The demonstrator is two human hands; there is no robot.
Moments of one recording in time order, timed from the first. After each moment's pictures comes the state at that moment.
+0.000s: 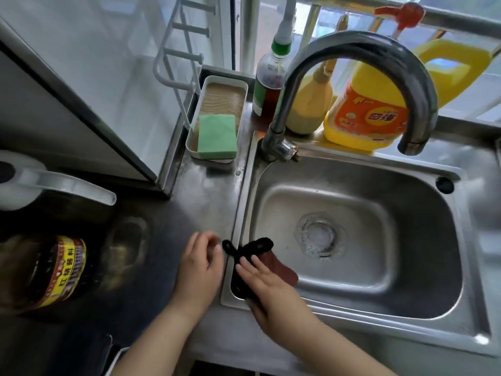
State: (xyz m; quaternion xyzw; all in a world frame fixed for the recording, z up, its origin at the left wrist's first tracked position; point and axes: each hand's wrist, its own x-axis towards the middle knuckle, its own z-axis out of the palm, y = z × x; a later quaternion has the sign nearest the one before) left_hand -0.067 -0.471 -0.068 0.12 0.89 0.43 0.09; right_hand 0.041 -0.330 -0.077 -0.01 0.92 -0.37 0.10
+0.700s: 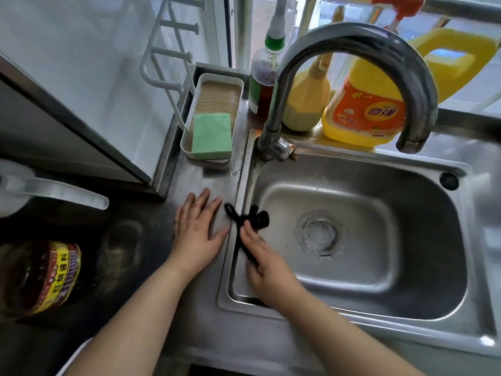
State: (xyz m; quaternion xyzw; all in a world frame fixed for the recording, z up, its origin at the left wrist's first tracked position) left_hand -0.125 -0.460 -0.087 0.22 0.94 0.22 0.16; right_hand -0.004 -0.319 -0.083 0.09 0.86 -0.49 0.09
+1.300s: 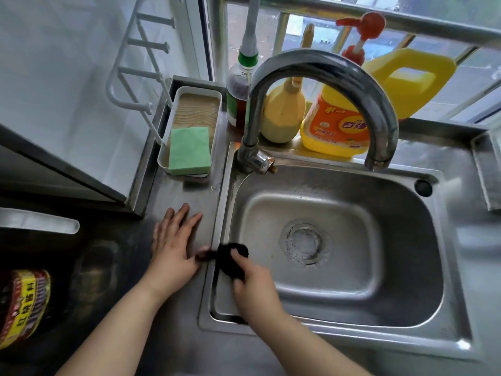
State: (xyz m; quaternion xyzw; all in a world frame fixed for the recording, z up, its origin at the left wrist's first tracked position) left_hand -0.128 -0.463 -0.082 0.23 0.92 0.24 0.18; right_hand -0.011 -0.328 -0.073 0.29 0.79 -0.51 0.13
